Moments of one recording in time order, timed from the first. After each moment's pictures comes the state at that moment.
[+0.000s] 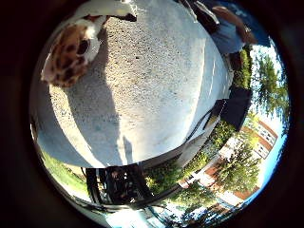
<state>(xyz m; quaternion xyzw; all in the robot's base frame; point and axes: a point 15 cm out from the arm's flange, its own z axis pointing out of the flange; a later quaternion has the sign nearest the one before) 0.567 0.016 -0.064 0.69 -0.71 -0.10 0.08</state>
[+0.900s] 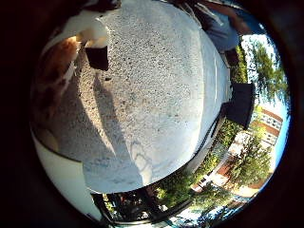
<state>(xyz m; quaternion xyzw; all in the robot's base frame) 0.592 -0.013 -0.083 0.69 -0.72 -0.07 0.04</state>
